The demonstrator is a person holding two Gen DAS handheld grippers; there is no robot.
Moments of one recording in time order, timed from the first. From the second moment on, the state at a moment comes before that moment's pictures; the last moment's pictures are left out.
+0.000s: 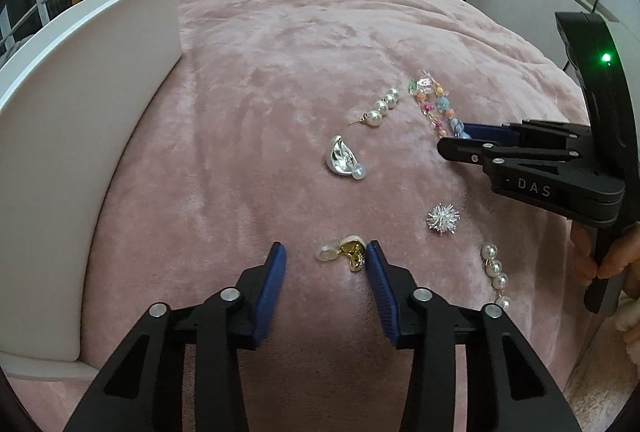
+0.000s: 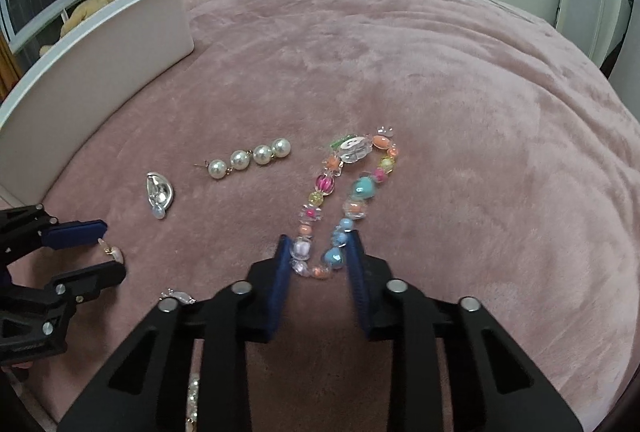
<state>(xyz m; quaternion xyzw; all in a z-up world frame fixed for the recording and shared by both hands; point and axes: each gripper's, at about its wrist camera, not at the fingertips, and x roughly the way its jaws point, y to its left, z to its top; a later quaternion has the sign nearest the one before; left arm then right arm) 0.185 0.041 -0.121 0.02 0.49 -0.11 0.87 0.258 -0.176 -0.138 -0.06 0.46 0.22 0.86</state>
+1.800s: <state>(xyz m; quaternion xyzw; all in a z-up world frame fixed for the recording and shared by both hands) 0.157 0.132 0.055 -0.05 0.35 -0.07 0.93 0.246 -0.130 0.057 0.01 0.31 0.31 0.90</state>
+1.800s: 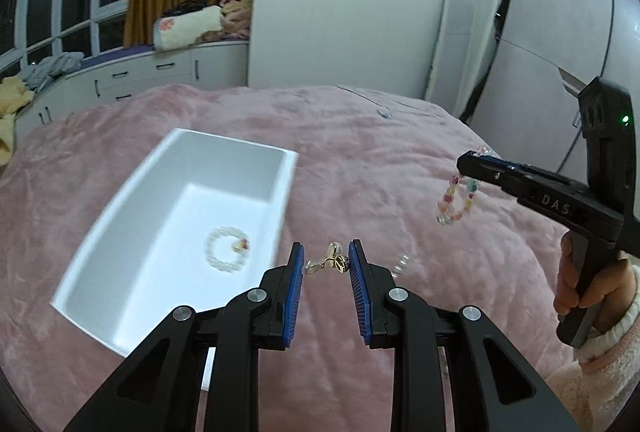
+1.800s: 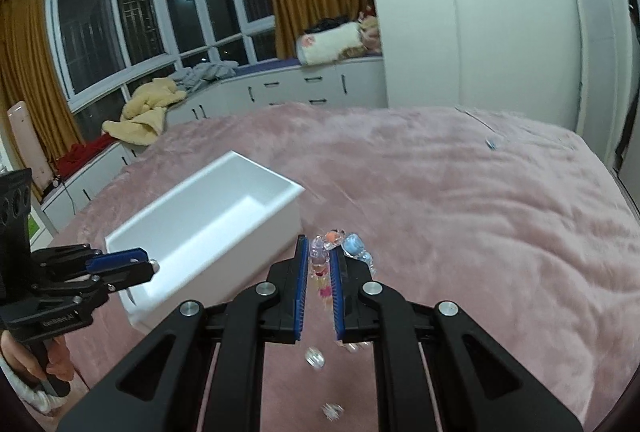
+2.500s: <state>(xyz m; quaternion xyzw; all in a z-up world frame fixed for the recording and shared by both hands) 0.175 0.217 0.040 -0.06 0.37 0.00 0.93 0.268 0.025 0.097 -0.05 0.29 0.39 0.87</state>
